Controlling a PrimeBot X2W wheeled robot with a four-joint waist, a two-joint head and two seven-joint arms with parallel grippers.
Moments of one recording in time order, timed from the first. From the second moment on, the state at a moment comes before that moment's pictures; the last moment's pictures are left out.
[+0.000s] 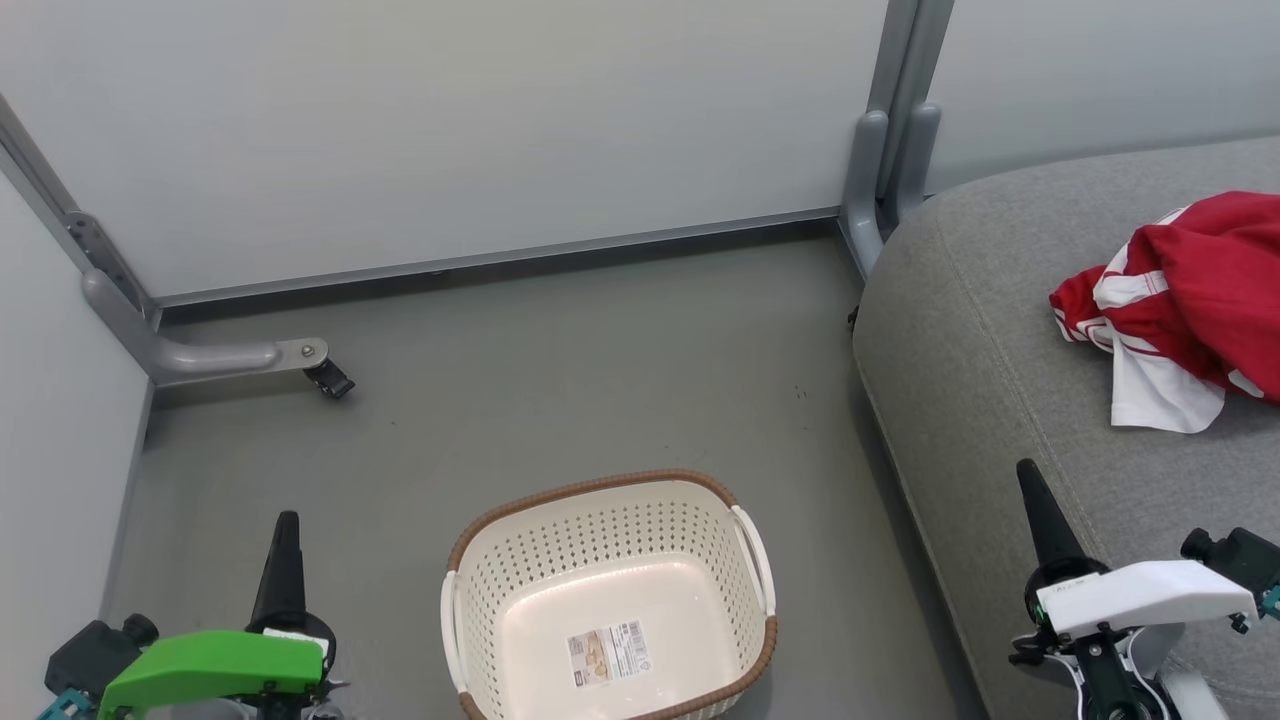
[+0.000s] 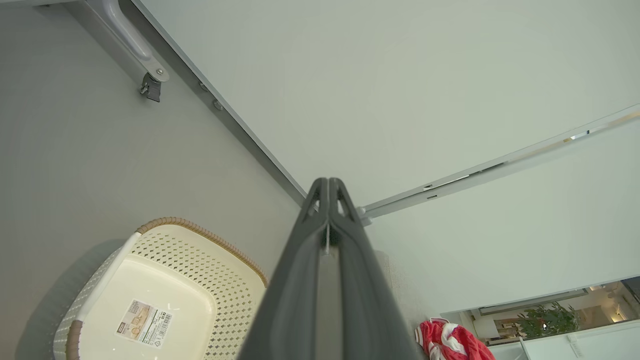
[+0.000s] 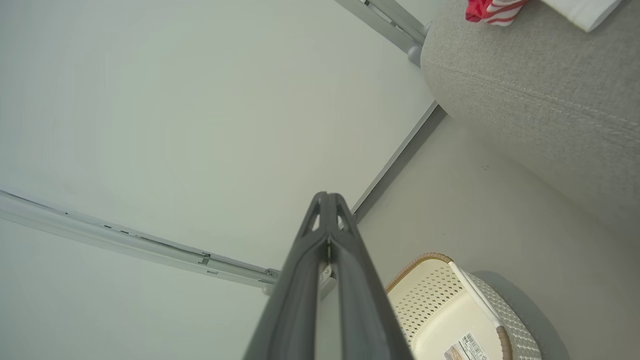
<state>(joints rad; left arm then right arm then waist) -0.01 0.06 0.03 0.20 -1.15 -0.09 -0.03 -0.06 -0.07 0.00 0.21 1.16 0.13 -0.05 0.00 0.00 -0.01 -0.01</state>
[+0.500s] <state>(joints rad) -0.04 0.06 0.05 0.21 -1.29 -0.10 0.01 -0.07 -0.08 -0.02 0.22 1.30 0.13 -0.01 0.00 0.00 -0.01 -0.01</state>
